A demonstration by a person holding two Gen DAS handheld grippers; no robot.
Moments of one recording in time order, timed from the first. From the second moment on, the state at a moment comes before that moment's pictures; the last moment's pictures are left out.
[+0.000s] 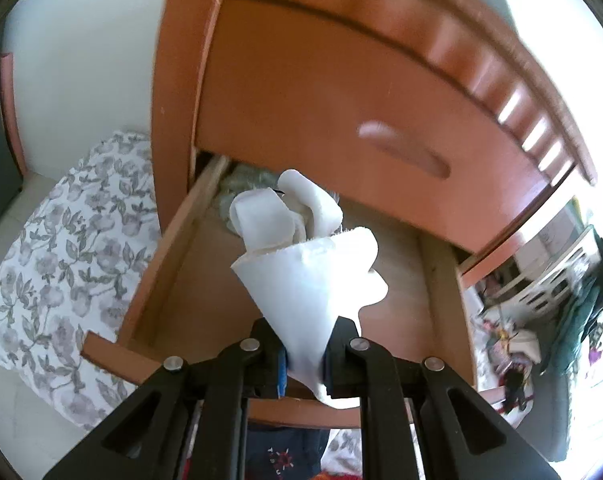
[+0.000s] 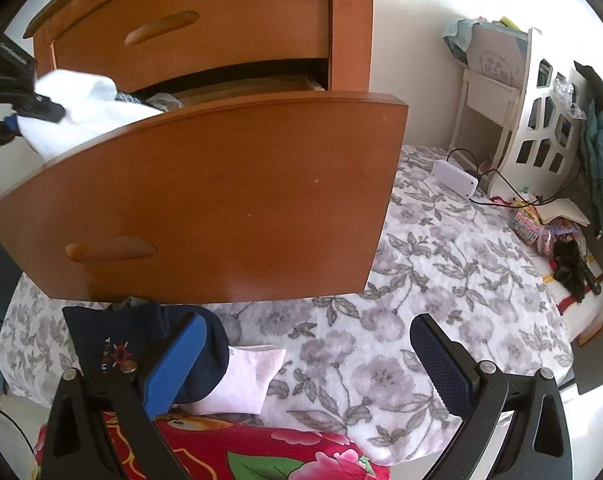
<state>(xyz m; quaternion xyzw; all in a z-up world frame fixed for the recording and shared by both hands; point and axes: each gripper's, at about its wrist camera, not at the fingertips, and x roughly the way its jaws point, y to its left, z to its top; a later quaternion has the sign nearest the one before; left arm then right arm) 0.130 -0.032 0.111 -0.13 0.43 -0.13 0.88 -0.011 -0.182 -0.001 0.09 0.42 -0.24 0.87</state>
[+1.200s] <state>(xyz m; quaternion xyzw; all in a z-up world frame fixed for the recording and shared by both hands) -0.015 0.066 0.196 -0.26 0.21 -0.23 0.91 -0.009 -0.160 0.007 0.02 0.41 -0.26 0.88</state>
